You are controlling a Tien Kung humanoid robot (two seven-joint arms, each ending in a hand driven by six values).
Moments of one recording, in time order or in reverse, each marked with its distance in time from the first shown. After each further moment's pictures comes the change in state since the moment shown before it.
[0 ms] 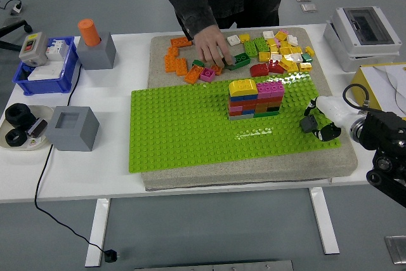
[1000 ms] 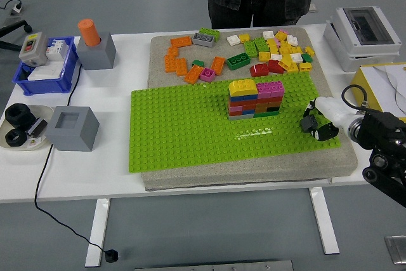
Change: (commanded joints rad) left arm -0.001 -0.002 0.006 0.000 -0.004 0.000 -0.001; right arm 0.016 0.020 -0.007 -0.055 0.023 -0.017 0.022
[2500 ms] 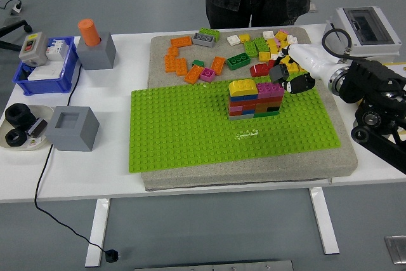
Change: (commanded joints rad) left arm 0.002 0.002 0.004 0.000 0.000 0.000 0.002; right arm 0.234 0.027 -0.012 0.113 0.078 0.036 -0.042
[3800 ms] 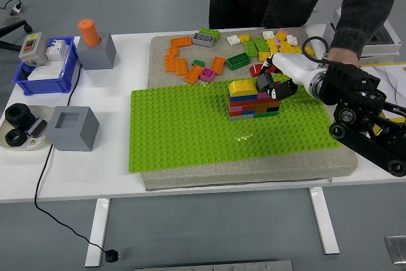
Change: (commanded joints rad) left arm -0.010 0.005 0.002 0.000 0.005 0.001 -0.001; right arm 0.054 0.087 -0.067 -0.125 0.049 0.004 0.012
